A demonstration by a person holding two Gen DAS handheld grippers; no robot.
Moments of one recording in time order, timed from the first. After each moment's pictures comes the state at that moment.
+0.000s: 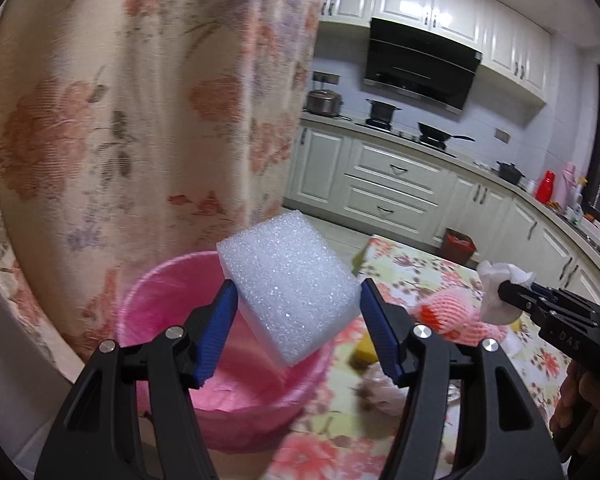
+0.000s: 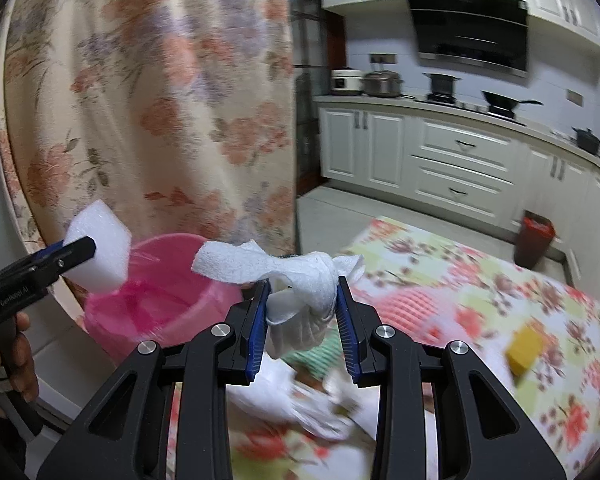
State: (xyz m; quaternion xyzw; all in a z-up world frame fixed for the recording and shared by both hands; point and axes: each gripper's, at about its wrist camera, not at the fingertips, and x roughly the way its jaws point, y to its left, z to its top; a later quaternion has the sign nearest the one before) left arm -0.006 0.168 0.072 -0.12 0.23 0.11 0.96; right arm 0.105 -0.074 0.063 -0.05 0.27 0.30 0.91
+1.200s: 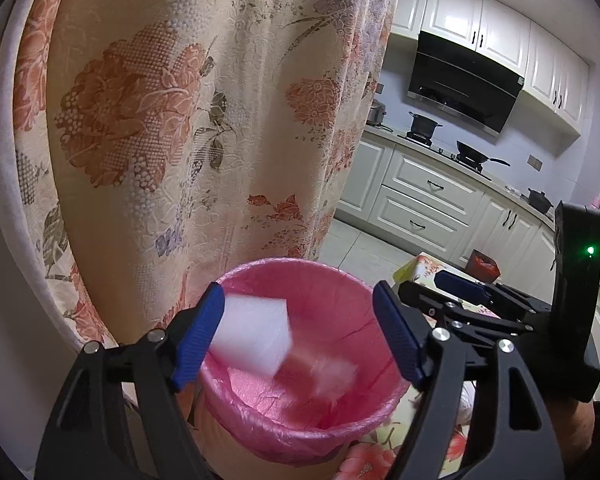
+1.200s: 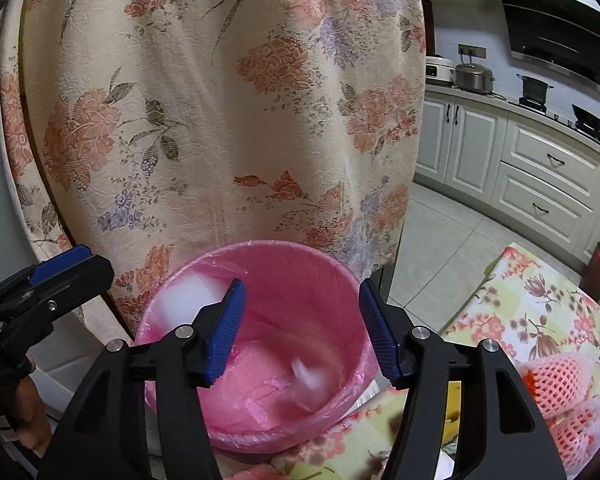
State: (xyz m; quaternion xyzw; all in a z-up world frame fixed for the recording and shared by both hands) left arm -0.014 0.241 0.065 -0.16 0.23 0.16 0.95; right arm 0.124 0.095 0.040 -0.09 0.29 0.41 0.86
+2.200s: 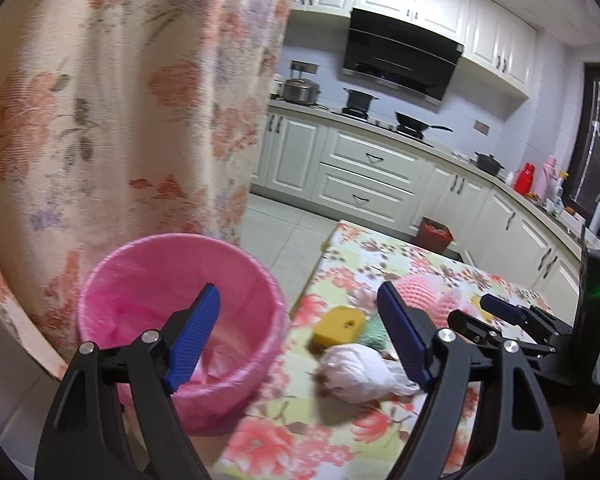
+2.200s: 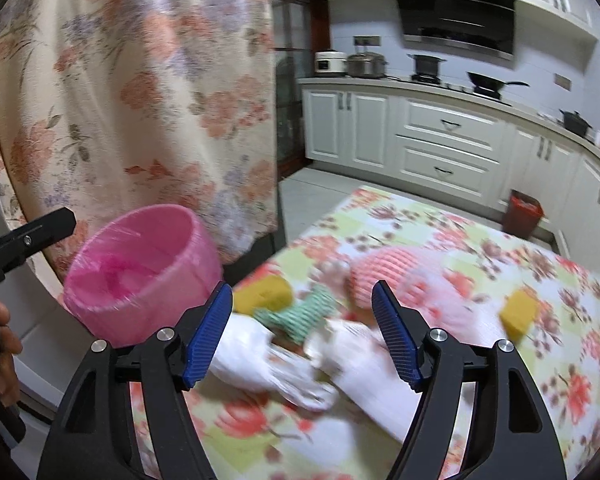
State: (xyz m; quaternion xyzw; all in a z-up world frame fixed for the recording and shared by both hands) left arm 0.006 0.114 0.066 -0.12 0.25 0.05 0.96; right arm 0.100 -0.110 0.026 -0.05 0.30 0.26 0.92
